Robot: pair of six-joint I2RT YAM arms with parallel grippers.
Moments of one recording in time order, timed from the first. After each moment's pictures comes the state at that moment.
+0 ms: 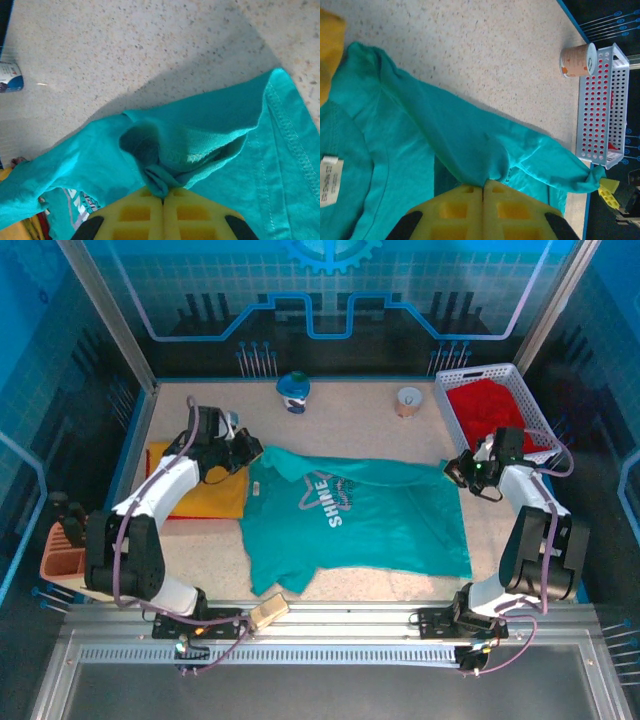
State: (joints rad) left arm -0.06 1.46 0.99 -0.35 0.51 -0.74; right arm -0.27 1.48 0.91 -0.50 -0.53 0.51
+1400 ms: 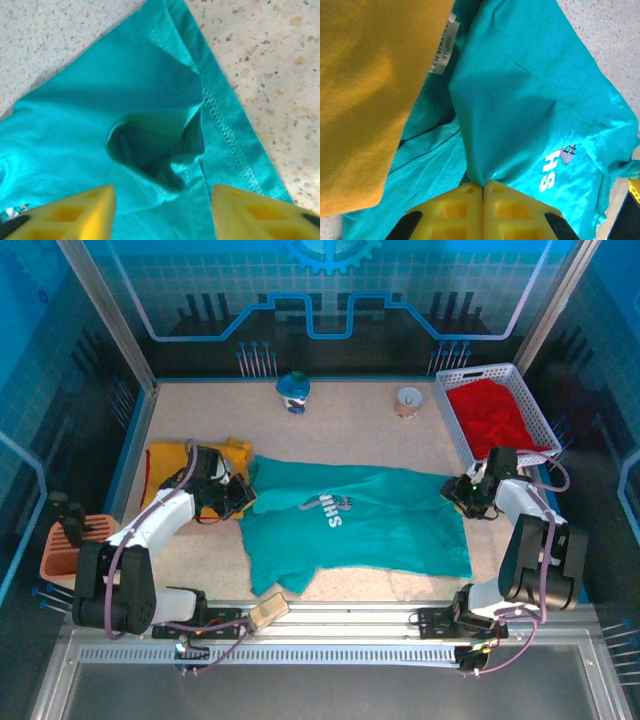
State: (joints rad) left arm -0.06 1.32 0.74 -0.49 0.45 -0.74; right arm -0.27 1.39 0.76 -0.57 -0.36 0.46
